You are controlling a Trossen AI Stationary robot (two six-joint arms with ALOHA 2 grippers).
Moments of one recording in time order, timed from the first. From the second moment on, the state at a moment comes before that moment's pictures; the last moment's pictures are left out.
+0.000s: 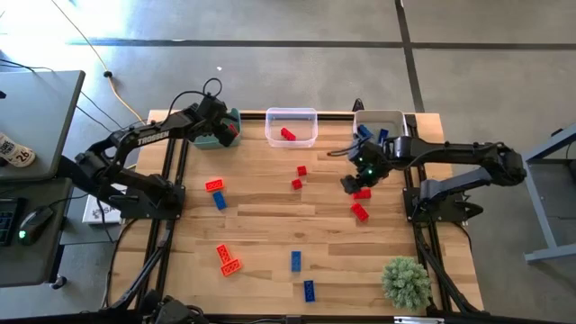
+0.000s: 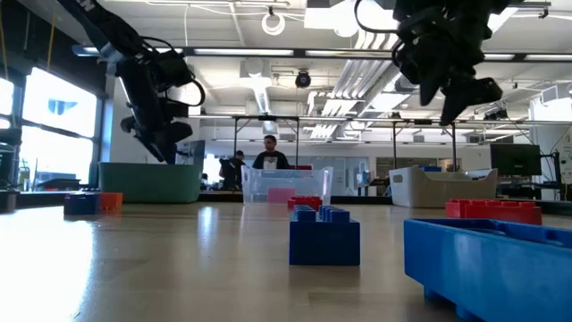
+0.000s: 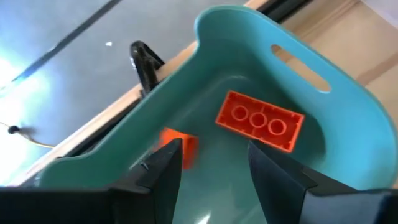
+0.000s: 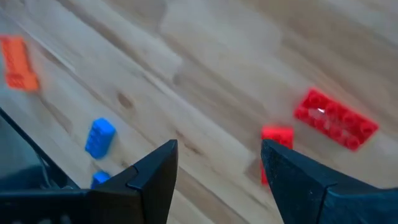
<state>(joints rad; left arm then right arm) 0.99 1.35 0.76 -0.40 -0.28 0.05 -0.18 1.20 0.95 -0.90 -0.24 0.89</state>
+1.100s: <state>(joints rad) 0.57 1.33 1.01 -0.50 0.02 -0.36 0.09 1.28 0.72 -0.89 -0.10 1.00</state>
